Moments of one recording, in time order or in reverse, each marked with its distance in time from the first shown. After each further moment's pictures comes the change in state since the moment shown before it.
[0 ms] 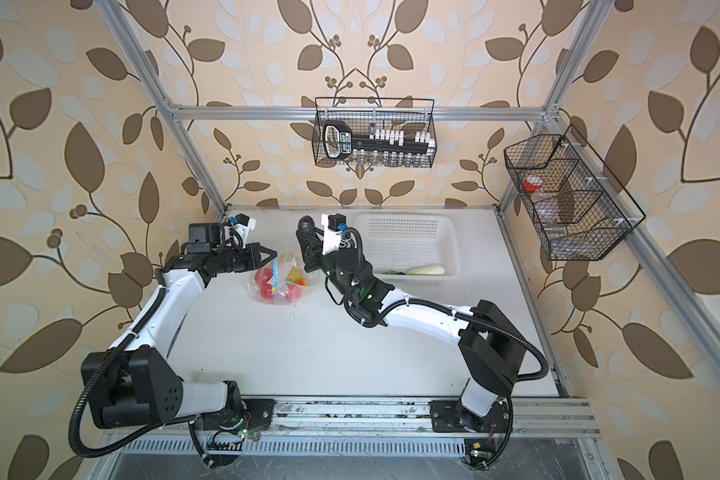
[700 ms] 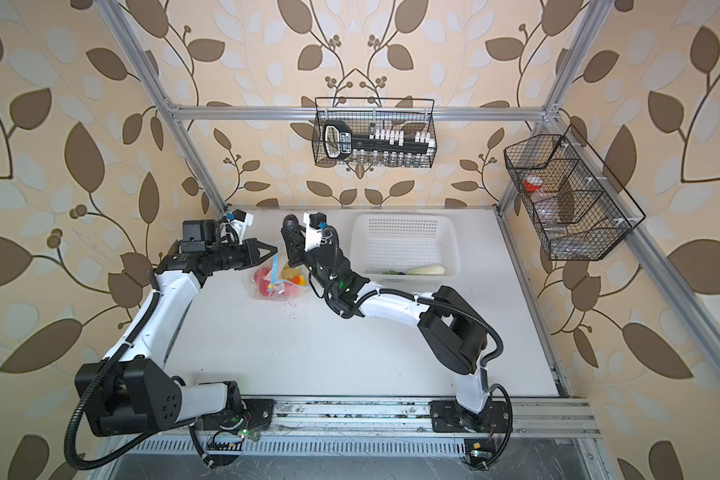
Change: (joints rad) left arm 0.000 -0.032 0.056 -0.032 0.060 -0.083; right arm 0.000 0.236 0.164 0.077 -0.012 -0.010
